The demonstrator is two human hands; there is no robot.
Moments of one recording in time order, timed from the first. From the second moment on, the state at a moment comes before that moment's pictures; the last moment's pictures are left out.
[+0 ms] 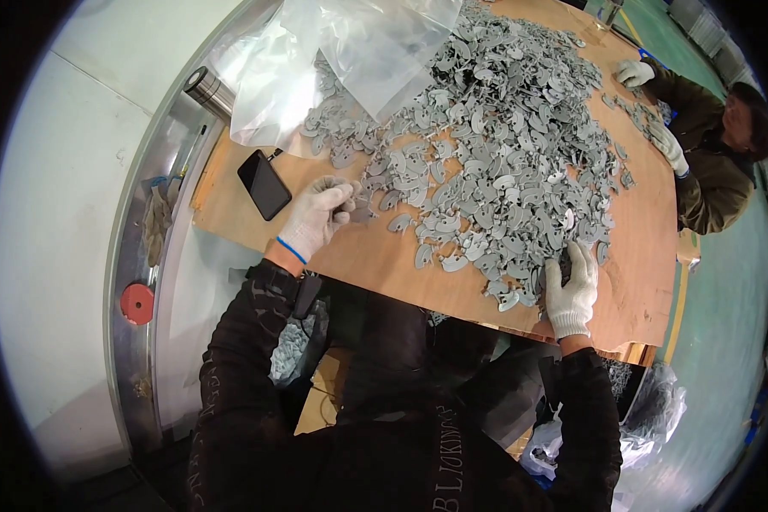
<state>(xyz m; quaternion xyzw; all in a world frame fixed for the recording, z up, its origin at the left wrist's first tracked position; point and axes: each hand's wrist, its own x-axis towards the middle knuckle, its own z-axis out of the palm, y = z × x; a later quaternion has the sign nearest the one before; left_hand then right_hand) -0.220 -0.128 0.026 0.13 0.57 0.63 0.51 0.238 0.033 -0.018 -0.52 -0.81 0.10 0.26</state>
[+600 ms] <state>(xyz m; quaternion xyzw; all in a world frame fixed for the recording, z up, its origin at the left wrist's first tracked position) -0.204 -0.084 0.035 0.31 0.66 0.62 0.29 0.240 0.034 -0.021 -0.52 -0.81 0.09 0.26</state>
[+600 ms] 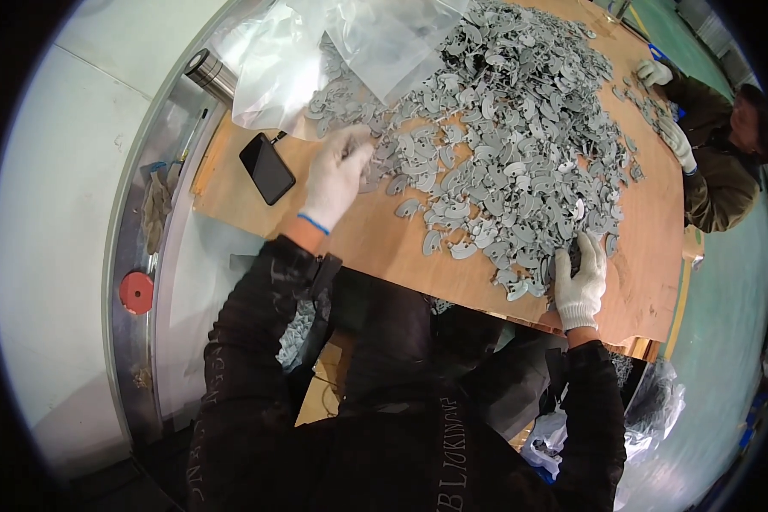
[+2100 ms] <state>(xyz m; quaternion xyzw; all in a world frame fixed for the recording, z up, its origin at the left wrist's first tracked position) -0.231 -0.046 0.075 0.26 0.68 0.47 0.50 0.233 0.038 -0.003 -0.54 -0.71 0.16 0.42</state>
